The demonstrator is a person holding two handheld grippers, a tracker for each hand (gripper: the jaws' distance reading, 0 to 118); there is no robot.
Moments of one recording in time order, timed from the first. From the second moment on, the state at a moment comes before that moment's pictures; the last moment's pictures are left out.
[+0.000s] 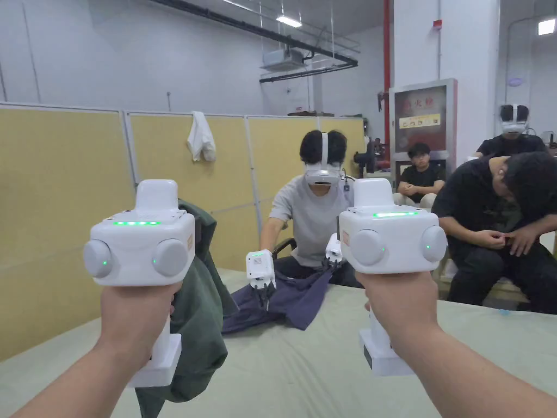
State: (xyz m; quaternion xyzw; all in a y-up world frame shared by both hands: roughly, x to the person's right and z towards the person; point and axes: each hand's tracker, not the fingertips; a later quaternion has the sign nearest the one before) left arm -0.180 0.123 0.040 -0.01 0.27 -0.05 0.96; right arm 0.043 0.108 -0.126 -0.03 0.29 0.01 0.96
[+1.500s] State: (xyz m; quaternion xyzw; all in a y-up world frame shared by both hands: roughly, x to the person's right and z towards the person) left arm 0.118 -0.276 -0.140 -0.35 -0.08 -0.04 0.93; right arm 0.423 -0.148 -0.142 -0.23 -0.03 0.07 0.97
